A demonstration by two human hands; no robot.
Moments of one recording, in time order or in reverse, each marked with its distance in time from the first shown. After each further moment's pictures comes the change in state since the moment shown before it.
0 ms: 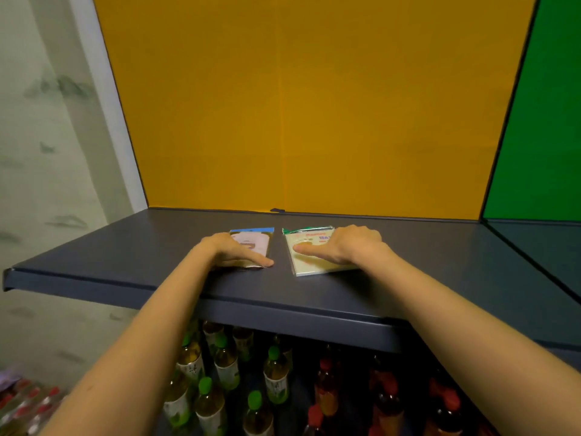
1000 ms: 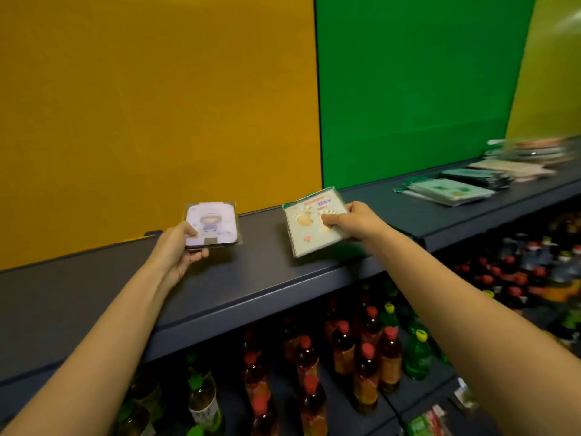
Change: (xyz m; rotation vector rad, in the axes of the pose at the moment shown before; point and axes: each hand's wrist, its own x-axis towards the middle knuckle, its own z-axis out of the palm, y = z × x) left_hand -0.006 0.050 0.038 -1.044 -0.352 0.450; right_hand -0.105 0.120 0.003 1.136 0.496 0.436
